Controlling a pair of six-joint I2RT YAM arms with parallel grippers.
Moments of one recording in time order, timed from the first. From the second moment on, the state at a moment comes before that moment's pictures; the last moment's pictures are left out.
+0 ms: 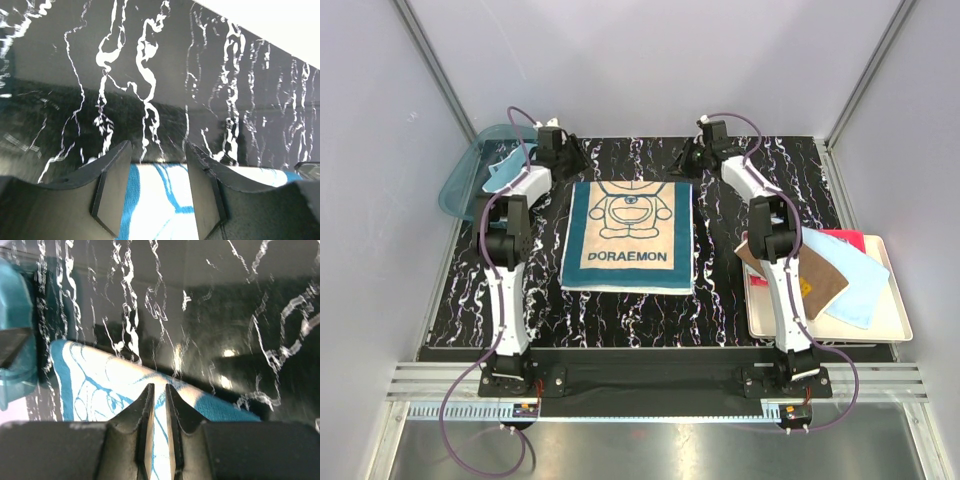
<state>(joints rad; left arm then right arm) -0.09 2.29 1.76 -0.06 0.18 -0.57 0.26 2.55 2.20 -0.33 -0.42 0.61</state>
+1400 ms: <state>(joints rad) -0.10 2.34 1.91 -0.47 0.07 -0.35 0.26 2.43 2.04 -0.53 -0.21 0.44</state>
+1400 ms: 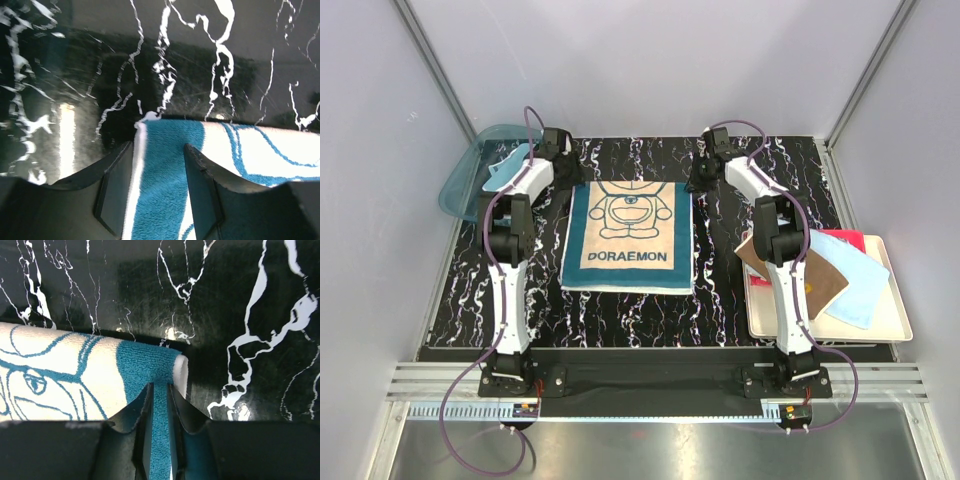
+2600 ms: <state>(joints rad) -0.11 2.43 2.06 -0.58 0.01 -0.36 0.26 2.48 2.08 -0.49 -0.14 0.42</state>
